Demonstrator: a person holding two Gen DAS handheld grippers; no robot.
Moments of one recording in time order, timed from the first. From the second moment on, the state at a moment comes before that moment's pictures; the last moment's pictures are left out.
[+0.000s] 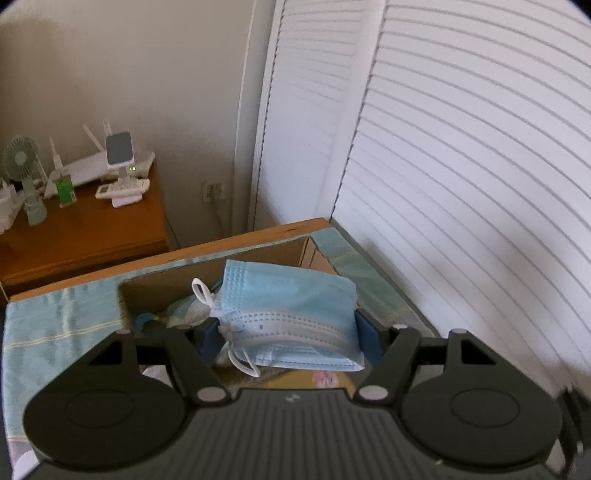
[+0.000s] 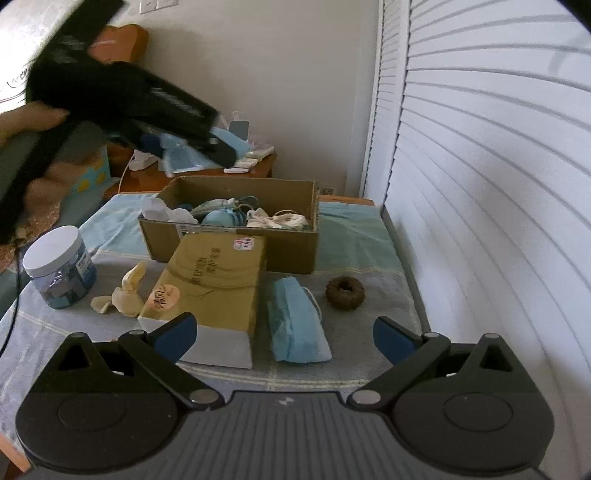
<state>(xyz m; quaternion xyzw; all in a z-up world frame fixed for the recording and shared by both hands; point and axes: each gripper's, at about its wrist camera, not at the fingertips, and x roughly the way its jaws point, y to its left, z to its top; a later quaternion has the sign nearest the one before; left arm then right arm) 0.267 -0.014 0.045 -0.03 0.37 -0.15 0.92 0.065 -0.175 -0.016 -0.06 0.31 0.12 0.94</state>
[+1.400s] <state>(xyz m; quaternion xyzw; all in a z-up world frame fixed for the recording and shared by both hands) 0.237 -0.018 0.044 -0.02 0.36 -0.11 0.92 0.051 -0.204 -0.012 -0.03 0.30 0.10 0.95</state>
